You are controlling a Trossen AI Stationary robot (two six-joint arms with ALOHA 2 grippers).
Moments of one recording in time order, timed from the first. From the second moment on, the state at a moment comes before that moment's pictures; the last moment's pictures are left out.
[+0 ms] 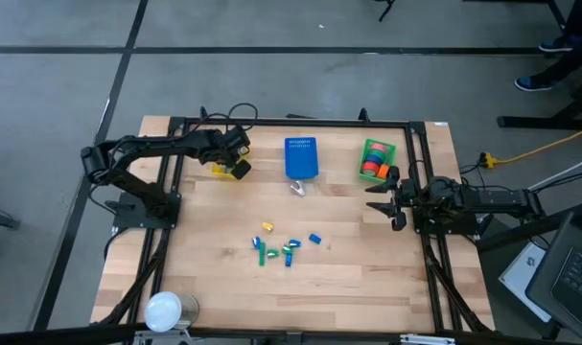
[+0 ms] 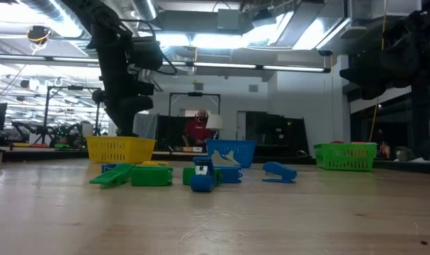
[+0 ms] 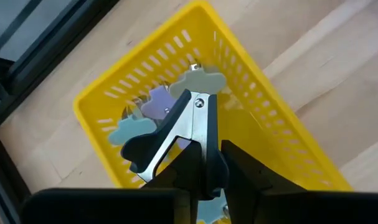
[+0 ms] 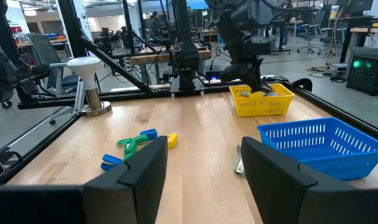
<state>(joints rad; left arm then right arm) 0.52 1.43 0.84 -0.63 -0.33 -0.28 0.02 0.06 0.01 0.03 0.02 0.10</state>
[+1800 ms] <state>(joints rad) -0.09 1.29 0.88 -0.31 -0.37 -0.20 0.02 0.06 0.01 0.03 0.02 0.10</state>
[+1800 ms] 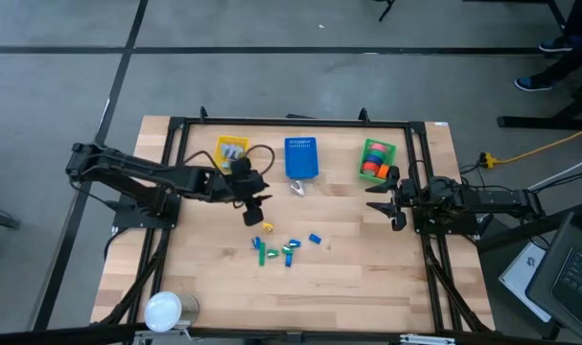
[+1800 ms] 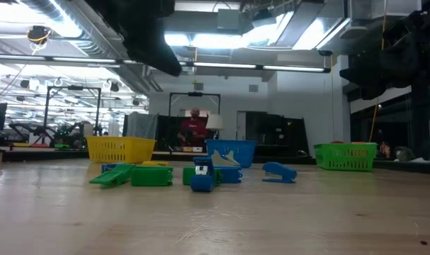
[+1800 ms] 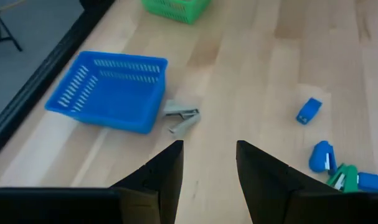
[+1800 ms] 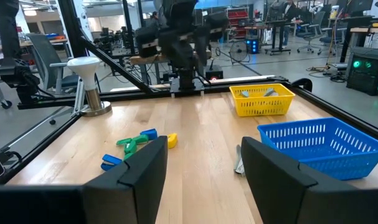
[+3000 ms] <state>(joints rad) -0.11 1.90 0.93 0.39 -0.40 0.01 0.02 0.06 0.01 0.03 0.02 0.10</state>
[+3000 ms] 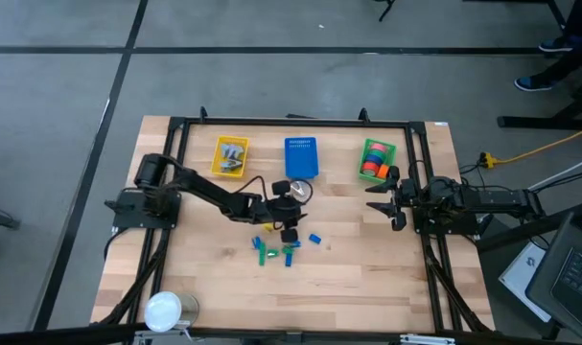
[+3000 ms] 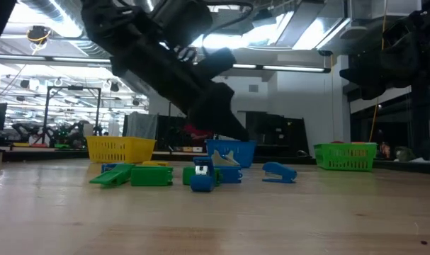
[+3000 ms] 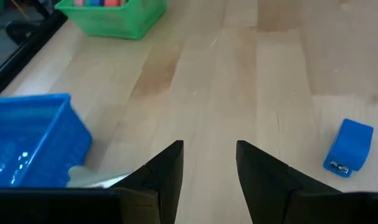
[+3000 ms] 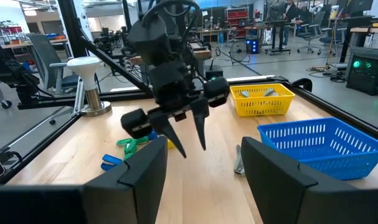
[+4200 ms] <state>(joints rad) -0.10 2.01 1.06 0.34 -0.47 0.01 0.02 0.06 0.01 0.03 0.02 0.10</state>
